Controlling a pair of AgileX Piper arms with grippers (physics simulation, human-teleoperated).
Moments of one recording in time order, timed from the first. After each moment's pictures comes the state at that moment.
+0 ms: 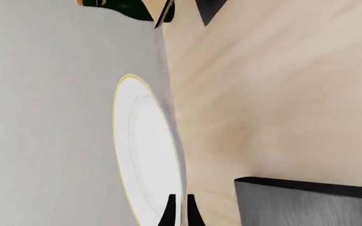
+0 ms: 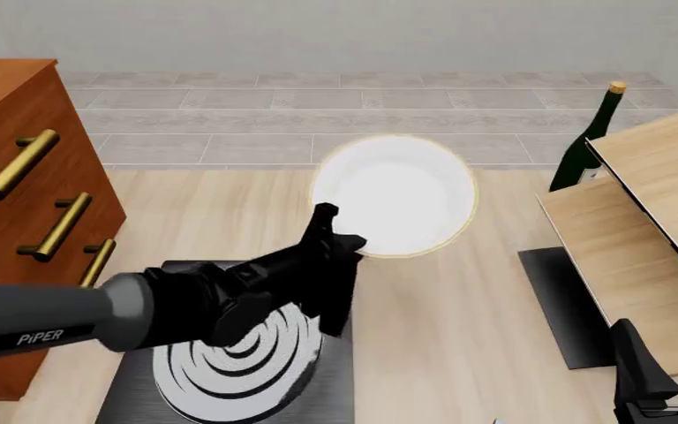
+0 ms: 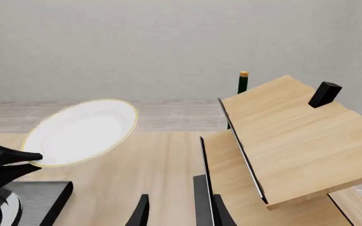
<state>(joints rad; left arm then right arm) -0.74 1.70 -0.86 -0.37 1.44 0.00 0.00 0.00 -0.01 0.01</state>
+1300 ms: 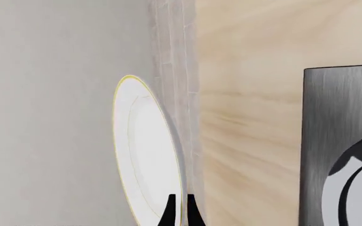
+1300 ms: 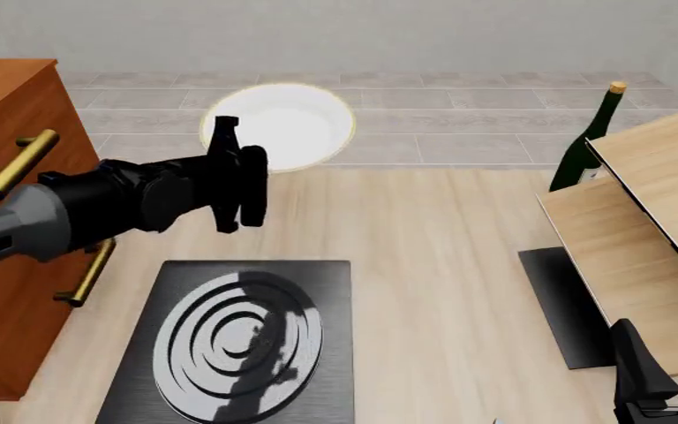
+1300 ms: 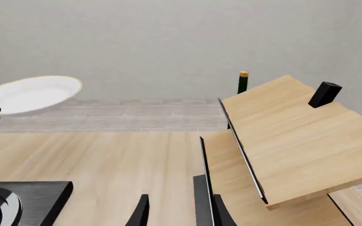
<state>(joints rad) -0.39 1.63 -1.11 0.05 1.47 0.00 0.00 0.00 -0.01 0.01</state>
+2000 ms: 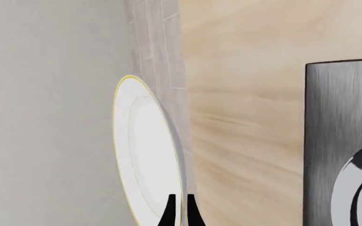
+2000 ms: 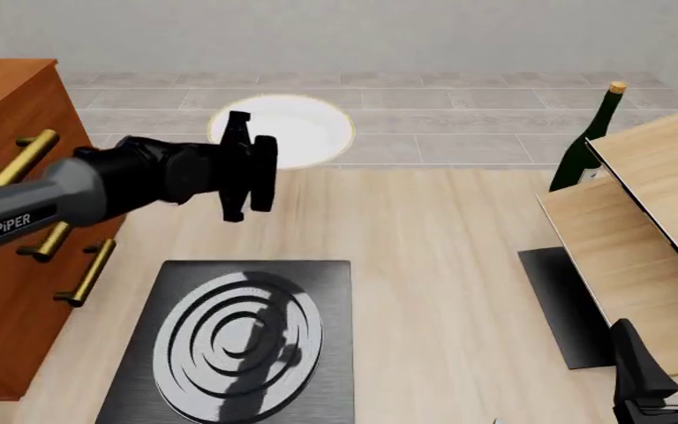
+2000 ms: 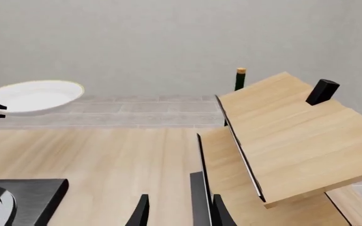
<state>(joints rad) -0.37 1.75 -1.28 0.19 1.48 -0.01 0.02 0.00 -0.01 0.01</state>
